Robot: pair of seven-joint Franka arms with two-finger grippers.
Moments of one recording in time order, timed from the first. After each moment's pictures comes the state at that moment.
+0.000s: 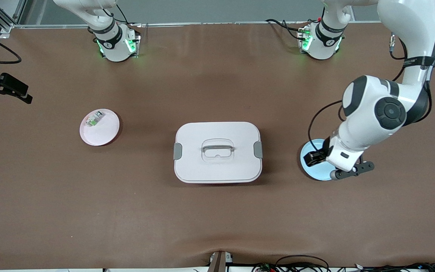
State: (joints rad) left arm -0.05 0.38 -0.30 -1.65 0.01 2.12 -0.66; right arm -0.02 0.00 0.00 -1.51 0.02 1.53 0.01
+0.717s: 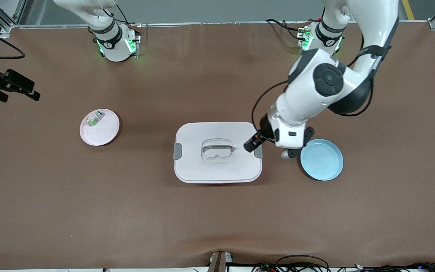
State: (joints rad) left arm -0.21 0.45 -0.44 -1.47 -0.08 2.11 -1.41; right arm -0.02 0.00 0.00 -1.51 0.15 1.51 0.00
